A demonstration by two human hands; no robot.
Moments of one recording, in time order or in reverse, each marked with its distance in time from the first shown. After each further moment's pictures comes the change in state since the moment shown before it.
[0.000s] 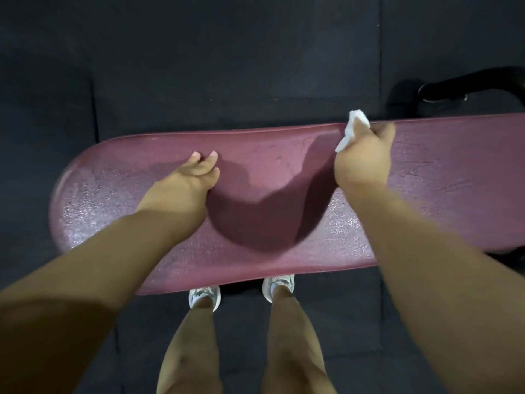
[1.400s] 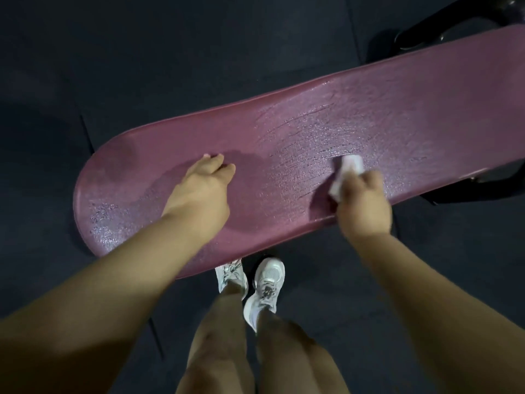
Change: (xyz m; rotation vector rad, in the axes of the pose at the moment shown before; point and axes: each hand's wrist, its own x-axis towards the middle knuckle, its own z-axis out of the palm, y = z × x) left_hand -0.031 -0.007 0.020 0.062 0.011 0.115; right_hand -0.153 0.054 0.001 -0.192 -0.133 0.052
